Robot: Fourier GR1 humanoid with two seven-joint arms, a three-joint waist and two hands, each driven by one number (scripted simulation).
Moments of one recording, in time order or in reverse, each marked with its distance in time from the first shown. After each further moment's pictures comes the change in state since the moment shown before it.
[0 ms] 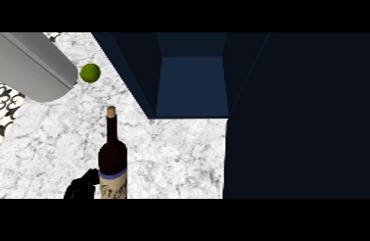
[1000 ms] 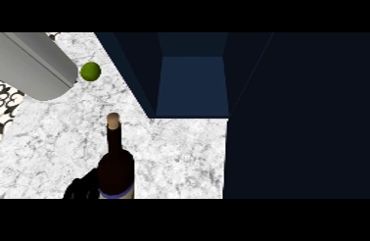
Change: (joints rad) left arm 0.196 -0.035 -0.125 -0.533 0.045 -0.017 0.230; right arm -0.015 -0.001 -0.014 0.033 -0.004 0.002 -0.008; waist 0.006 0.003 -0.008
